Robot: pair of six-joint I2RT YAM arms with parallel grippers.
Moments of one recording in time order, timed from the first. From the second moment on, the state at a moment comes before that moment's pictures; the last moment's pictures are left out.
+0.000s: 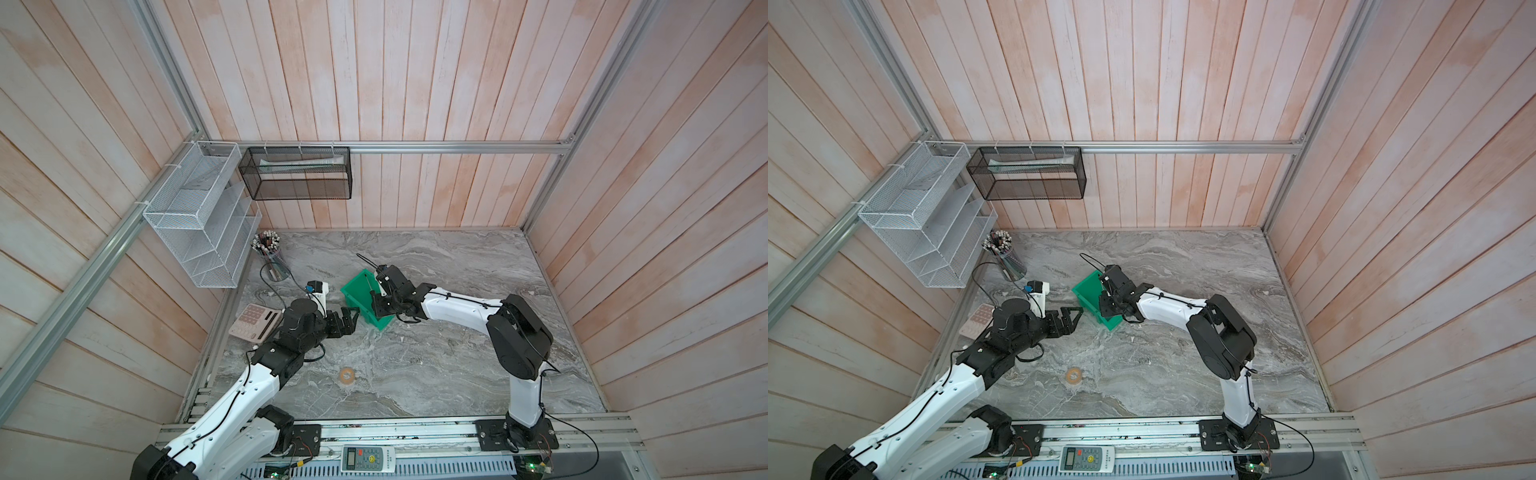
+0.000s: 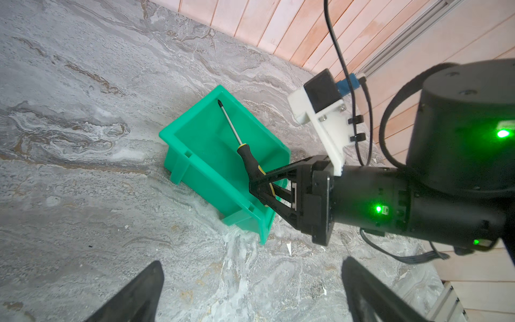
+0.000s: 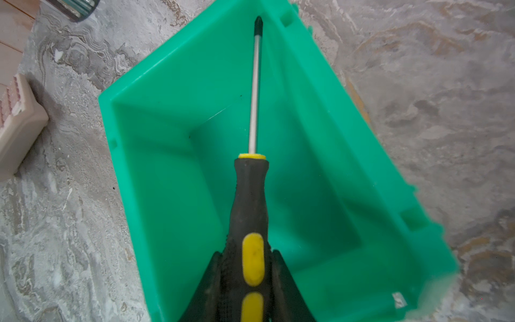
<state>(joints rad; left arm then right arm) -0.44 0.91 0.56 -0.16 0.15 -0.52 0.84 1.96 1.36 -0.29 -0.01 0.53</state>
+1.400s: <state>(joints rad) -0.40 0.94 0.57 -0.12 0.04 -0.50 0.84 1.78 1.21 -0.13 -0.01 0.49</state>
